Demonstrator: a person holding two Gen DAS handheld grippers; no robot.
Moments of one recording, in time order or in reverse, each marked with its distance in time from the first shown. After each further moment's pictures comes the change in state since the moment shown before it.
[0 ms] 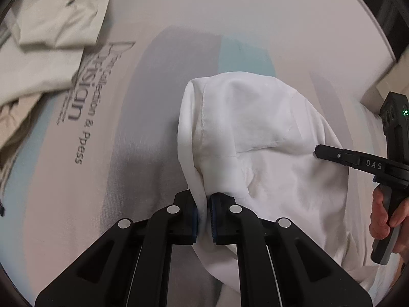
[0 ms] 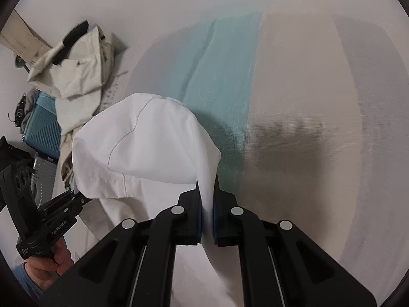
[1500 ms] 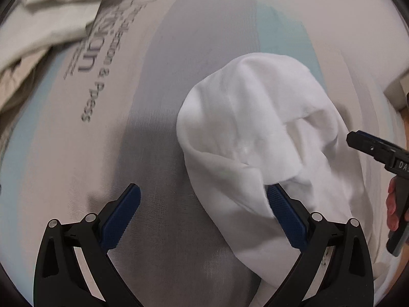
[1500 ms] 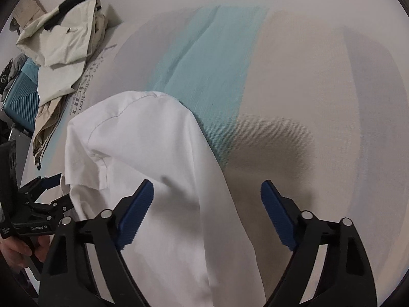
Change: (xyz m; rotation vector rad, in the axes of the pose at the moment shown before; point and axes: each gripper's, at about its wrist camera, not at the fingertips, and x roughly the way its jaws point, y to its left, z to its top) left arm 0.047 0.044 -0.027 -0.101 0.183 0.058; right arm 0.044 -0.001 0.002 -0.142 0.064 -0.153
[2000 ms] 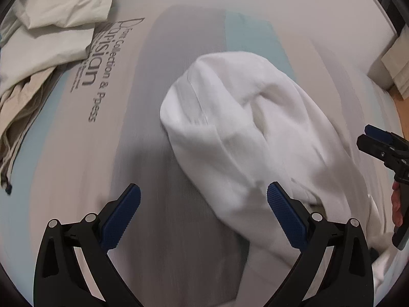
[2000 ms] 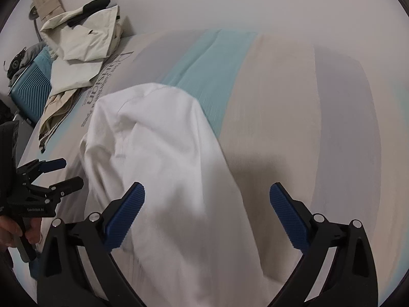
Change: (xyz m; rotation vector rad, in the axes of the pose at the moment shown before) left arm -0.043 -0.023 -0.037 0.133 -0.096 0.021; right arm -0.065 0.007 -0.061 -0.043 -0.143 -0.060
